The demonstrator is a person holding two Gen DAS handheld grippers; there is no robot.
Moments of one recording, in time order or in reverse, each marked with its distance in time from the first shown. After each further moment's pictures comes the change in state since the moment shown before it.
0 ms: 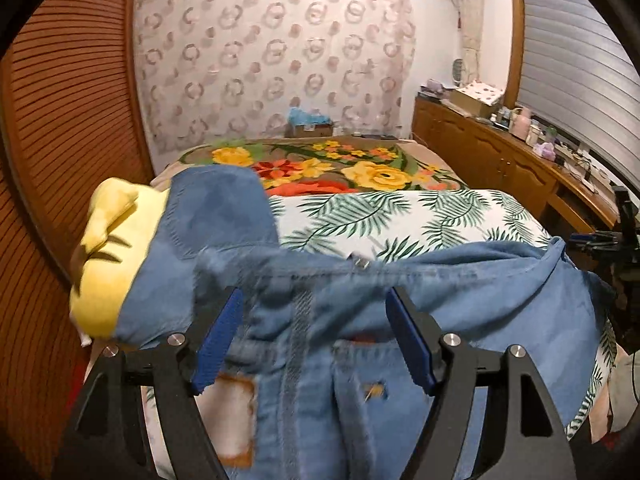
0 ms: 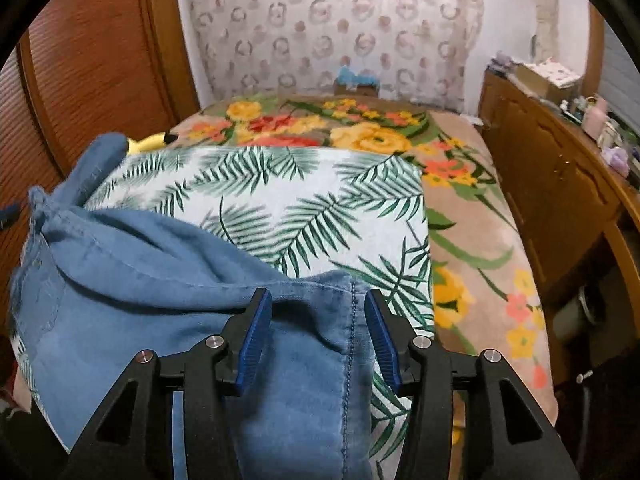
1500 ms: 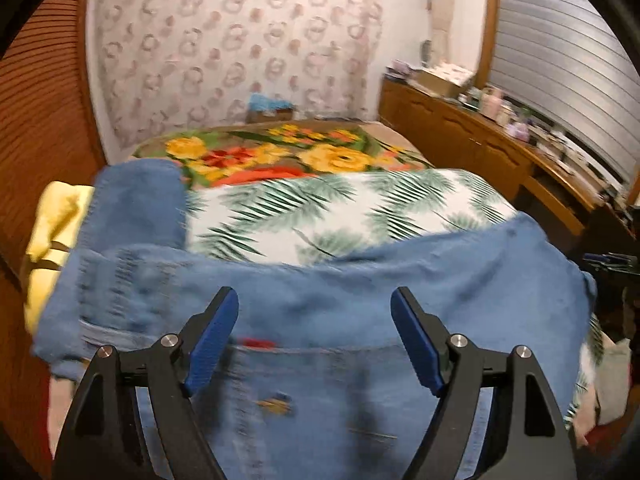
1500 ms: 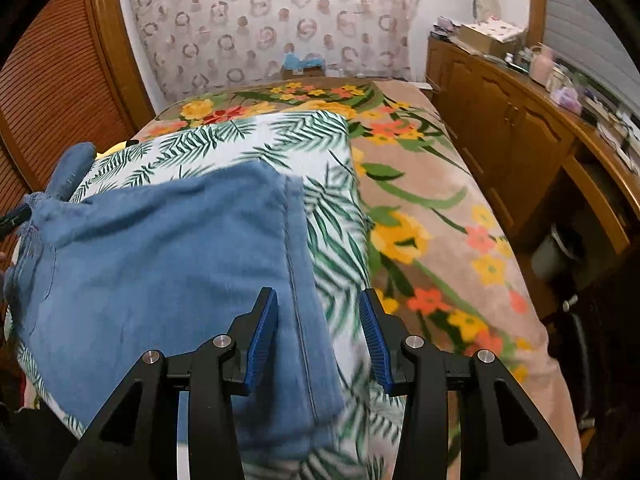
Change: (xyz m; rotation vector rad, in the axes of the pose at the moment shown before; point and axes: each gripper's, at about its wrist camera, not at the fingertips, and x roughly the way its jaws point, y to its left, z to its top) left arm 0.037 -0.068 0.001 0.045 0.064 -0.117; right arm -0.074 -0.027 -0.061 0.186 0.038 -0.106
